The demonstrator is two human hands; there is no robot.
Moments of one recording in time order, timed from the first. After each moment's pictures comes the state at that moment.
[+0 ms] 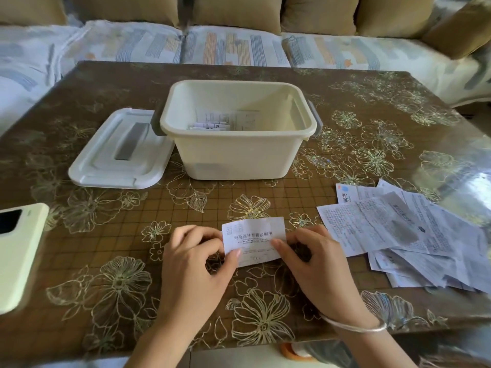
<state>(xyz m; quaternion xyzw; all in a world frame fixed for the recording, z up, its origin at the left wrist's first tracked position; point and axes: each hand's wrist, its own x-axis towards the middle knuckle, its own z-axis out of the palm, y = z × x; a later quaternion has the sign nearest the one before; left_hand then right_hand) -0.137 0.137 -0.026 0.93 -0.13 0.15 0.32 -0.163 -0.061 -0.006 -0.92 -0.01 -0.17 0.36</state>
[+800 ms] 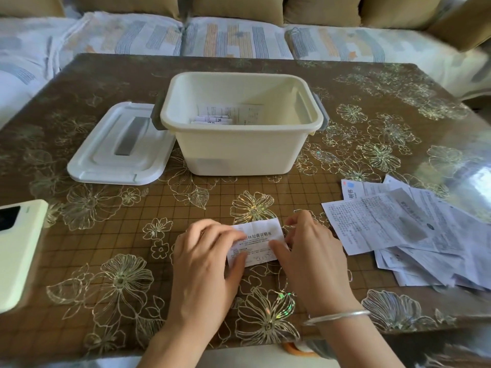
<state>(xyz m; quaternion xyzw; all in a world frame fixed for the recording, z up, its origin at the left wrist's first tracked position) -0.143 0.127 -0.025 0.94 -0.18 0.18 0.24 -0.152 -0.033 0.017 -0.97 0.15 -0.04 0.21</state>
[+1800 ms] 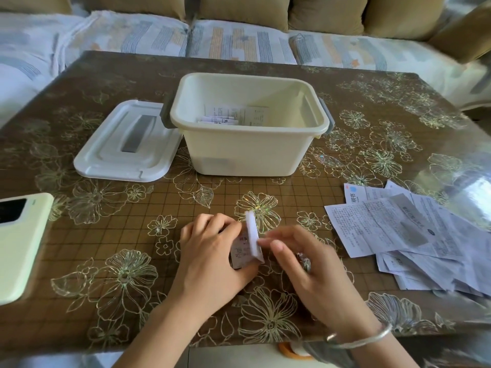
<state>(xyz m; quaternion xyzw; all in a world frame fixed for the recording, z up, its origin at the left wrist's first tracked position) -0.126 0.130 -0.014 0.95 -0.19 0.06 0.23 -0.173 -0.045 0.011 -0.87 -0.04 -0.03 0.48</state>
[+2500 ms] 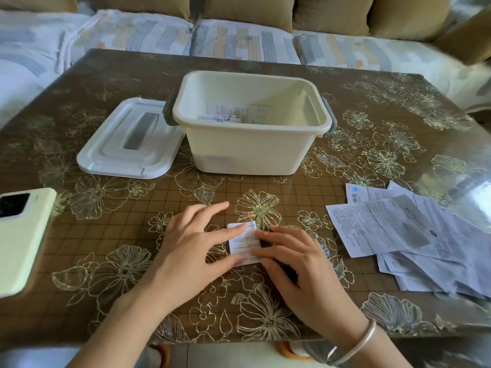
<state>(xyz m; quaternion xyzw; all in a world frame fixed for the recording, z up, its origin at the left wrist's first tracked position) -0.116 0.164 -0.014 0.94 -0.23 -0.01 0.24 -0.170 -0.044 -0.010 -0.94 -0.13 -0.11 0.30</state>
